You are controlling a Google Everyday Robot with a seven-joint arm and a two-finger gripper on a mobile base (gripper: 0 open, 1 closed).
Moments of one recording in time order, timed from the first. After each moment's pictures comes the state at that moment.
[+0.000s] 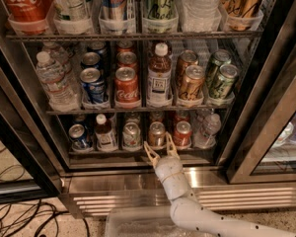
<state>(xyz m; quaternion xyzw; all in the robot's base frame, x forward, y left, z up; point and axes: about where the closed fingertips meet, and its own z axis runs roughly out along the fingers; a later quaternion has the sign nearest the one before) 0.608 -0.060 0.598 -0.18 0.63 0.00 0.75</state>
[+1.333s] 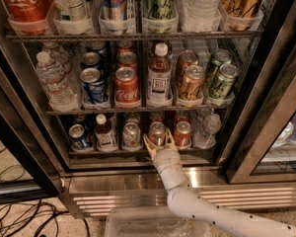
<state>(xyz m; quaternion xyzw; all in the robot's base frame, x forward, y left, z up) 0.638 -0.058 0.598 -0.15 0.65 0.03 0.74</state>
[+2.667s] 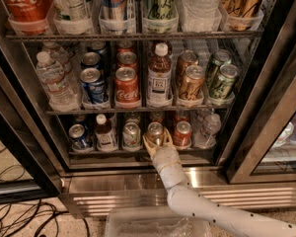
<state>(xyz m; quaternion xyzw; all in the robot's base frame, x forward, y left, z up) 0.640 -0.052 0.604 -0.15 0.66 0.04 0.74</state>
